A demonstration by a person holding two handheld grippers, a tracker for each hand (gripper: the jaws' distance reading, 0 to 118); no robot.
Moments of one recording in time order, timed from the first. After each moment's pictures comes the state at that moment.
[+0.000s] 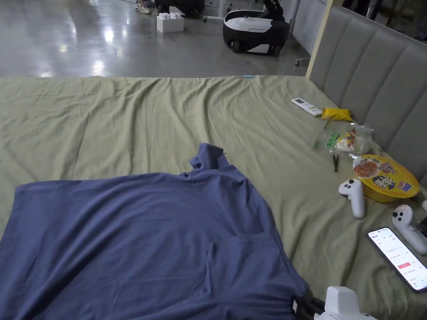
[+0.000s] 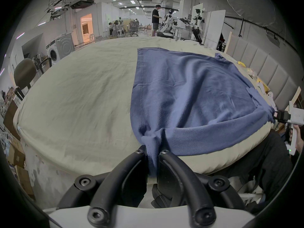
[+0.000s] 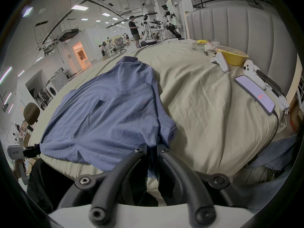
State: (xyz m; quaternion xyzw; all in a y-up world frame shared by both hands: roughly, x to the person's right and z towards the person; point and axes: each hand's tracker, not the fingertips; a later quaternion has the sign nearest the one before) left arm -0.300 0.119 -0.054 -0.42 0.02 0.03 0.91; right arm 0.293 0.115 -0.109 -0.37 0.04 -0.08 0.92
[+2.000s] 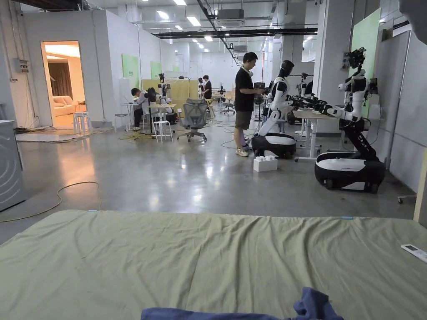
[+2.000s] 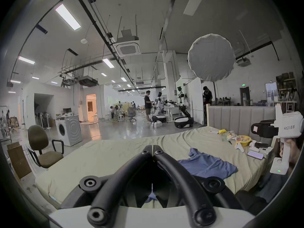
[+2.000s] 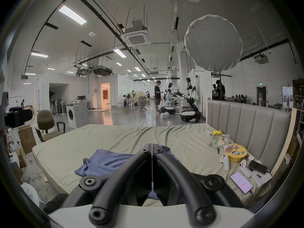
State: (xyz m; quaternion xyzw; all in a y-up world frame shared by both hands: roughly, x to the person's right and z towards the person) left arm -0.210 0.371 0.050 -0.01 0.01 -0.04 1.00; right arm 0.182 0.342 -0.028 -0.03 0.10 0.02 0.99
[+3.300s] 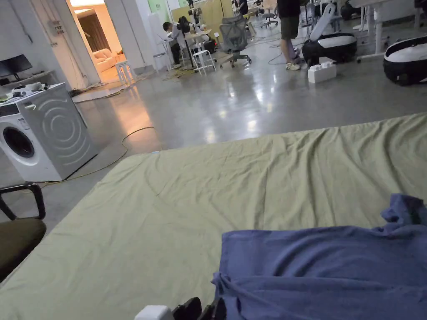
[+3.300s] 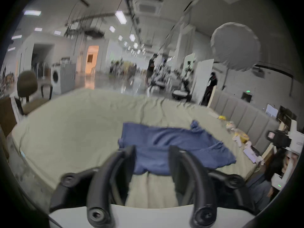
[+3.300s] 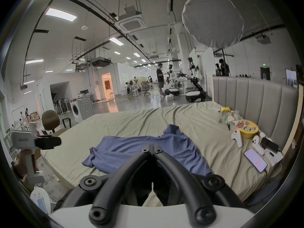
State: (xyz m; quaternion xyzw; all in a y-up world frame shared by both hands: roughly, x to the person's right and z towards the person) left arm -0.303 0.248 -0.074 -0.22 0.00 0.11 0.97; right arm 0.171 0.294 -0.056 -0.14 0.12 -0.04 0.98
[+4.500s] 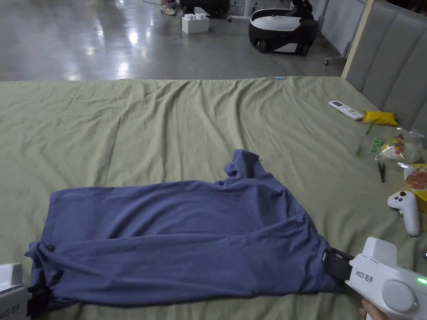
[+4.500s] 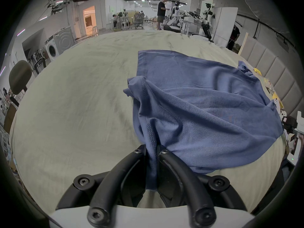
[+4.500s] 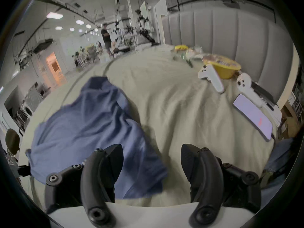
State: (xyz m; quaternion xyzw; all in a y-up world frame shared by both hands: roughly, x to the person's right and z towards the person) left arm -0.320 0.110 -0.227 -0.45 0.04 0.04 0.89; right arm 0.284 0.122 -0.258 -0.39 -0.10 -0.09 0.91
